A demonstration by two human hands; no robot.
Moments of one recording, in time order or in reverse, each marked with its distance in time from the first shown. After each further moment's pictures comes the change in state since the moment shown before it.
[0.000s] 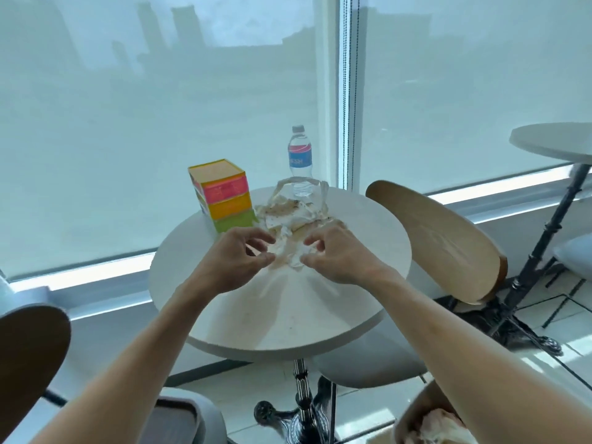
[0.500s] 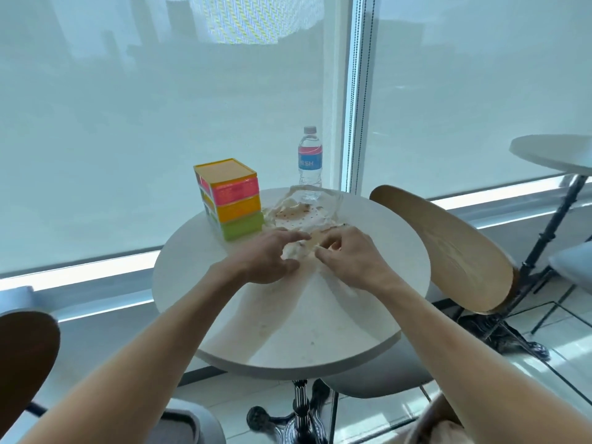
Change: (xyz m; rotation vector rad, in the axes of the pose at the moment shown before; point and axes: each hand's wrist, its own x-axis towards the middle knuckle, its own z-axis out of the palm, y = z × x) left_hand 0.048 -0.016 0.008 0.329 -0.283 0.187; right_hand 0.022 -0.008 0.016 0.065 0.218 0.078
